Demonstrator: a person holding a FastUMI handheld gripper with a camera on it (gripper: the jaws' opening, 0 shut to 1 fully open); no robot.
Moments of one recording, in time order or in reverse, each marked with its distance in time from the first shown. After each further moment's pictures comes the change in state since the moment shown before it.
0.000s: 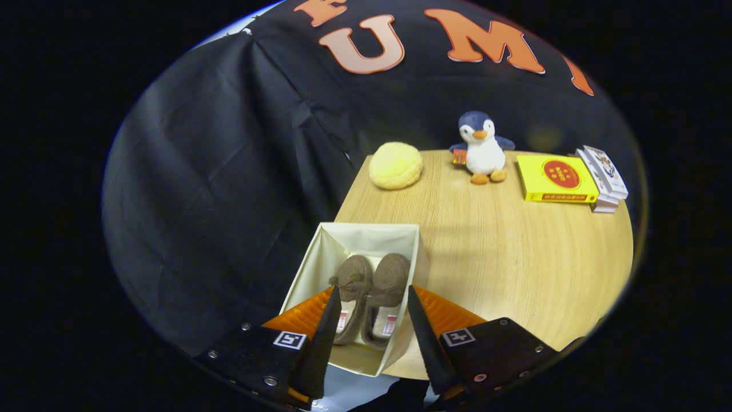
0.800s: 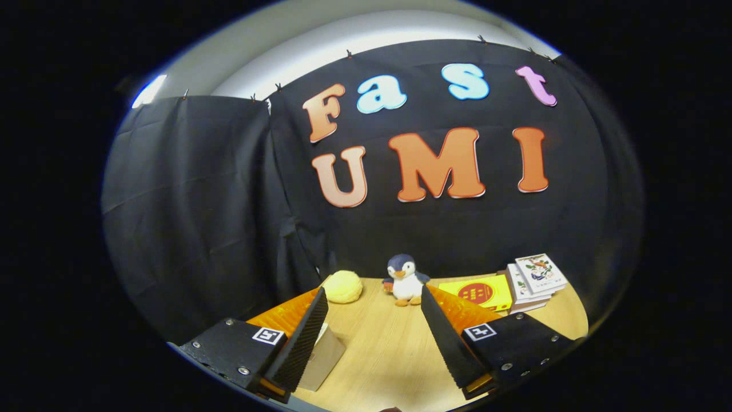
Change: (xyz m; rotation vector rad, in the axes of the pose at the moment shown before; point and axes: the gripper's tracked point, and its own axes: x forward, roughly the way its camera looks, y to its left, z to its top) arm -0.211 -0.154 0.127 -0.103 -0.640 -0.108
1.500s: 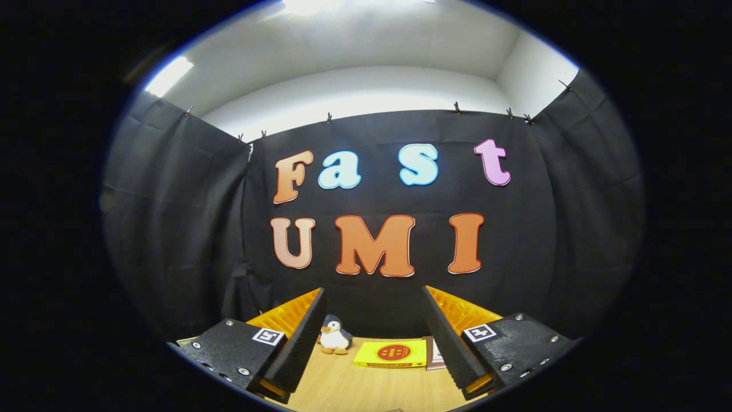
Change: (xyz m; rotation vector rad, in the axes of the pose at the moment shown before) arm -0.089 -0.128 0.097 -0.147 -0.359 -0.186
